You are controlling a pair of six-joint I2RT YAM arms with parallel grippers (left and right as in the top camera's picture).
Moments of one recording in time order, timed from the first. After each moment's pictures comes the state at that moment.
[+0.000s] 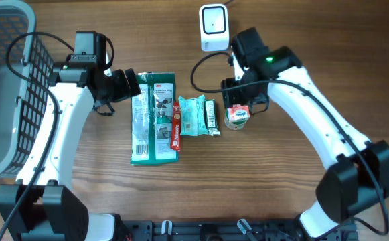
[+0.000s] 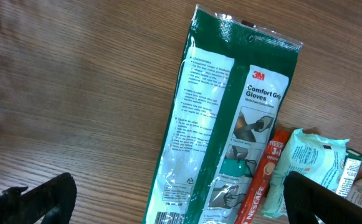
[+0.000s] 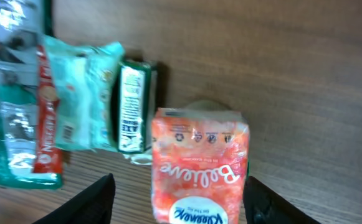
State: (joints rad) left arm -0.05 1.59 1.35 -1.01 0.02 -0.38; right arm 0.43 1.78 1.51 -1.09 -0.08 0.27
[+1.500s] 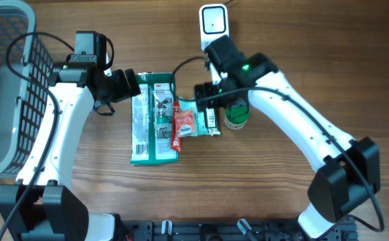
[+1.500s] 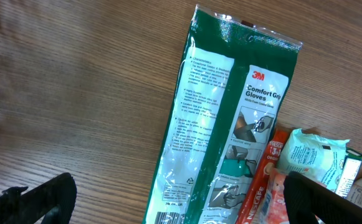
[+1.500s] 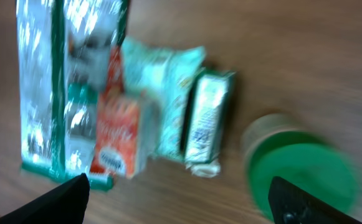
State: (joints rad) left arm -0.05 1.59 1.35 -1.01 0.02 -0.38; right arm 0.55 1.82 1.56 -1.03 -0.12 0.37
